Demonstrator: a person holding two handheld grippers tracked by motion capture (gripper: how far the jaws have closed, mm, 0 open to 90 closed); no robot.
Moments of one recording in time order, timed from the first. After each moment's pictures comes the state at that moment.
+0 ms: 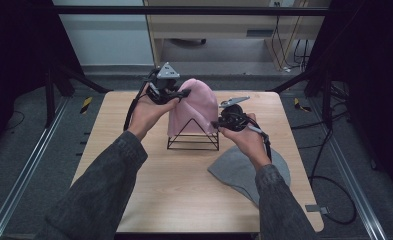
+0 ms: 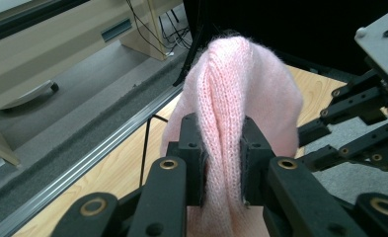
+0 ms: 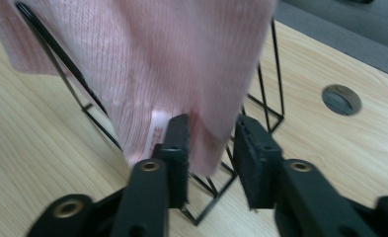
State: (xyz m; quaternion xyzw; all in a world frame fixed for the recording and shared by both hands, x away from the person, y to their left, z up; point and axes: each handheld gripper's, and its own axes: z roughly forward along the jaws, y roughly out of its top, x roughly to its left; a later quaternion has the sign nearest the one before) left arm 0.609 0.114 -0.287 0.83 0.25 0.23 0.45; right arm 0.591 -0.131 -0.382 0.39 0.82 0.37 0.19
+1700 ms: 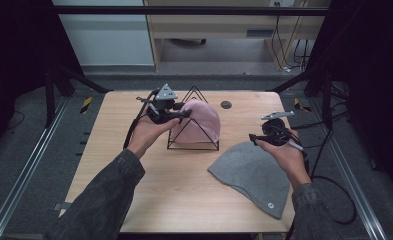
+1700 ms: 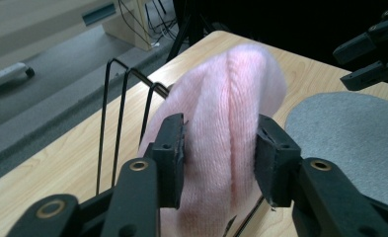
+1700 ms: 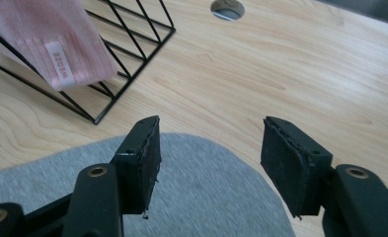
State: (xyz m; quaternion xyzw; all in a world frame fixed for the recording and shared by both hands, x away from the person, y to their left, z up) left arm 0.590 0.119 -0.337 0.82 0.26 0.20 0.46; right arm 0.553 -0.242 -0.403 0.49 0.78 0.32 0.22
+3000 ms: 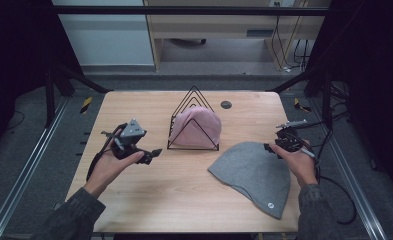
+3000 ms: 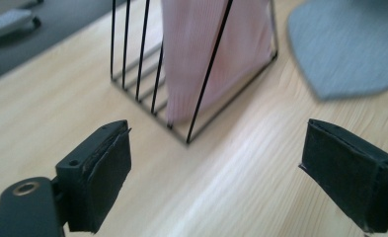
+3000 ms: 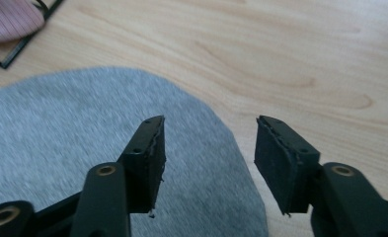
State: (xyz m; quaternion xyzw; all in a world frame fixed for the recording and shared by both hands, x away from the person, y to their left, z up) left arm 0.510 0.216 -0.398 0.85 0.29 0.19 0.39; right arm 0.562 -0.298 -0.454 0.54 0.77 0.28 0.17
